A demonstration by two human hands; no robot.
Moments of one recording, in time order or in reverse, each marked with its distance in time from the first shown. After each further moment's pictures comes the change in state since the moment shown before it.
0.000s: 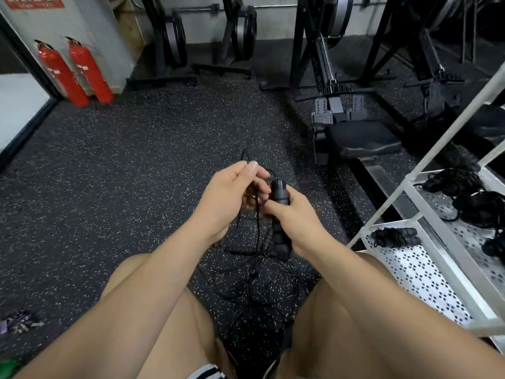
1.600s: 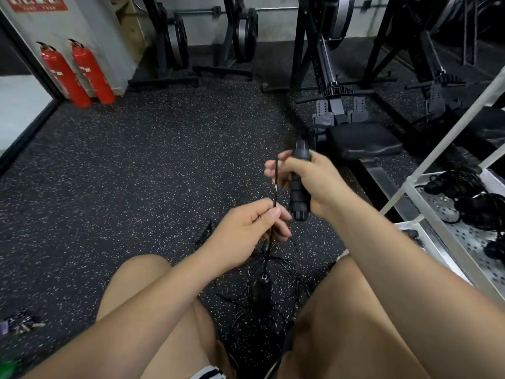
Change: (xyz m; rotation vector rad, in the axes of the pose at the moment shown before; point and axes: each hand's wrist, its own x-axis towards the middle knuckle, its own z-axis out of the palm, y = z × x) left_hand -0.043 -0.019 0.012 0.284 -0.250 0.063; right_hand 0.036 -0.062 -0.028 0.240 -0.009 0.026
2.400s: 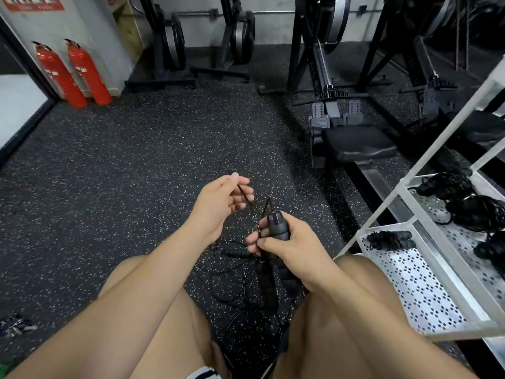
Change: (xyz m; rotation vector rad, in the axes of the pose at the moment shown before) left_hand 0.052 -0.028 -0.033 -0.465 0.346 -0.261; right_hand -0.078 0.087 -0.003 -0.166 -0.148 0.028
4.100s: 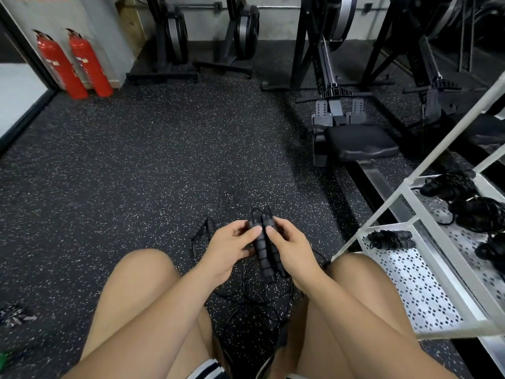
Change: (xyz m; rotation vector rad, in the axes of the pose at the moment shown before) left_hand -0.031 -0.101 -0.005 -0.146 -0.102 -0.170; right_hand 0.030 0.066 -0.004 -0.203 0.263 0.061
